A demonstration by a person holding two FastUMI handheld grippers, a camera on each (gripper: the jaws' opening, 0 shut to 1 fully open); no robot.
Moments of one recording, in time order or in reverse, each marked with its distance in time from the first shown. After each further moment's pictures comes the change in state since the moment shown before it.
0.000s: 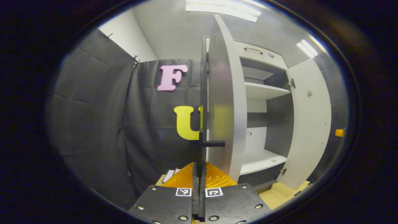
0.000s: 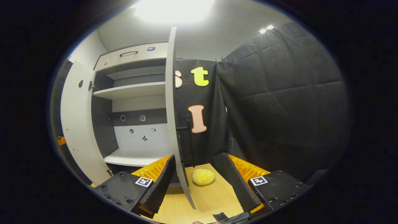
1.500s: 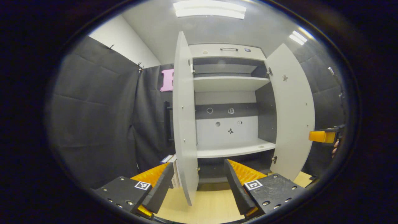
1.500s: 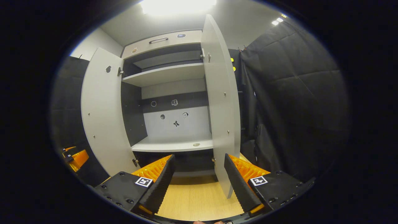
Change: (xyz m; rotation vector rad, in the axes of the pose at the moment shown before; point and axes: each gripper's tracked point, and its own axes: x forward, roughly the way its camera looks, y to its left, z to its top) left arm -0.107 -0.098 -0.060 0.044 0.001 0.071; right arm -0.027 0.113 -0.082 0.020 0.097 0.222
